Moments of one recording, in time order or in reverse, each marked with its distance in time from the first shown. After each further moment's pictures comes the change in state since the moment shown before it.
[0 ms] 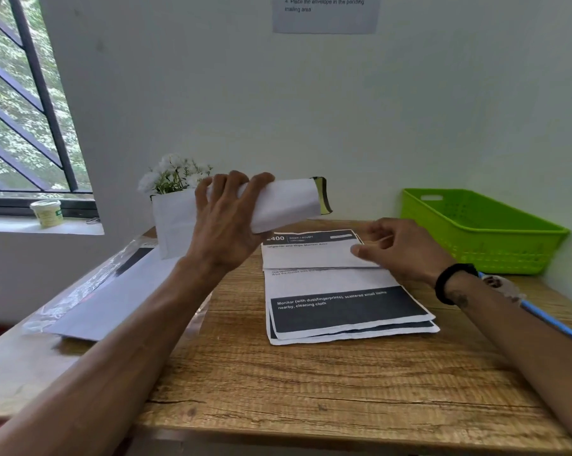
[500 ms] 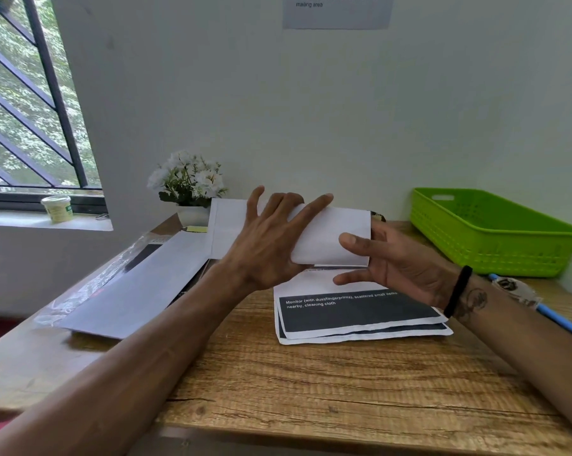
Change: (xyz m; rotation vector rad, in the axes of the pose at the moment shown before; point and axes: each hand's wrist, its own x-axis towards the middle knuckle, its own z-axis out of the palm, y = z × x) left_hand -0.011 0.034 0.011 -0.098 -0.184 0.253; right_hand -0.027 -0.047 0.012 1.012 -0.552 -0.034
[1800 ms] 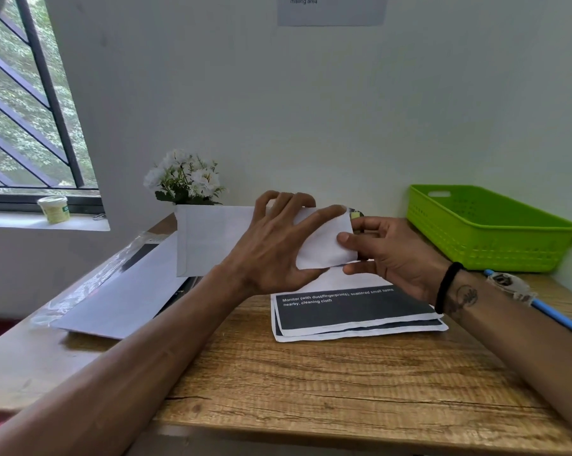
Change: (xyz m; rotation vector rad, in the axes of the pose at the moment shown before) left_hand 0.000 0.015 -0.007 -0.071 0.058 0.101; right_hand 0.005 0.006 -0.003 -0.069 0.312 -0.013
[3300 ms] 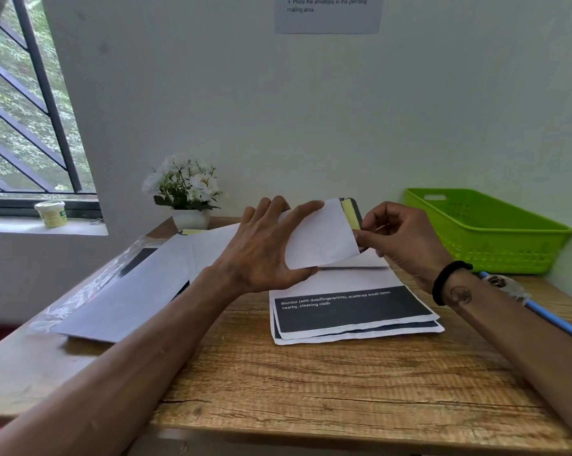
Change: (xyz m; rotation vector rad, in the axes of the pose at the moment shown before) left_hand -0.004 -0.015 0.002 -0.047 -0.093 -0.153; right_hand 0.008 -0.004 -0.018 -0.395 0.307 -0.315
